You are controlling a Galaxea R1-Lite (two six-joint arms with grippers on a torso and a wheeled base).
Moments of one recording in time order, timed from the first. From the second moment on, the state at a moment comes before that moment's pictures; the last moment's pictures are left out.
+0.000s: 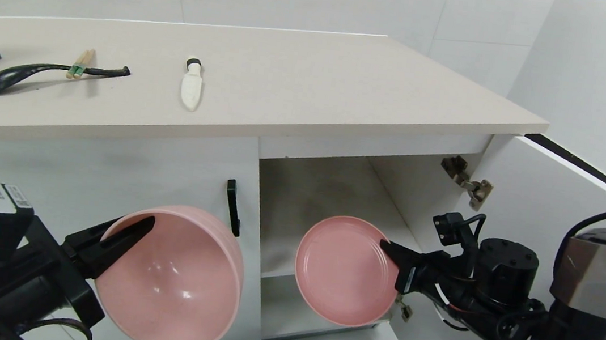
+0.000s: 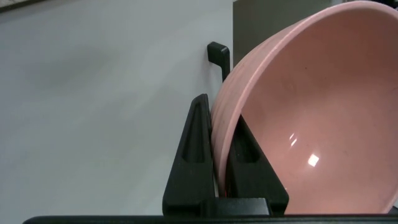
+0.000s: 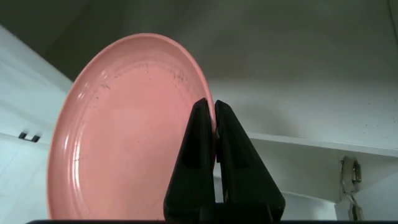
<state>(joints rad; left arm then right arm) -0.46 1.32 0.00 -1.34 -0.11 0.16 0.44 2.19 -0.38 -1.57 0.17 0.25</state>
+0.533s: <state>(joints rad) -0.48 1.30 0.00 -1.34 -0.11 0.16 0.43 2.34 -0.56 -1.57 0.17 0.28</state>
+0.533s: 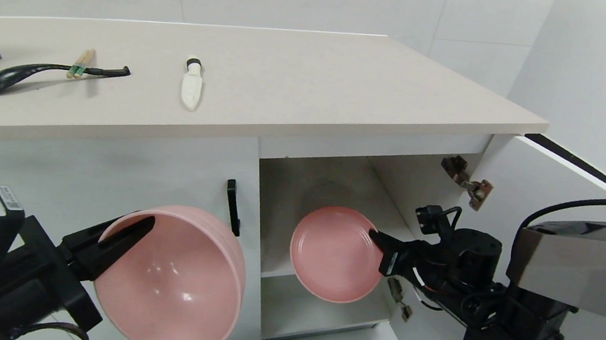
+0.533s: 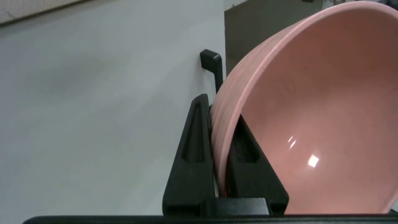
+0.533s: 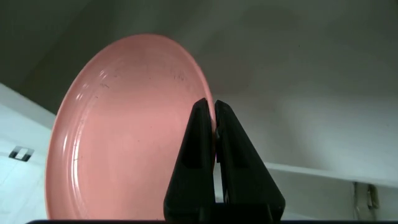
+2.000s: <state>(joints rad) -0.48 1.28 0.00 -1.32 -0.11 0.16 0.33 2.61 -1.03 -1.40 0.17 0.33</state>
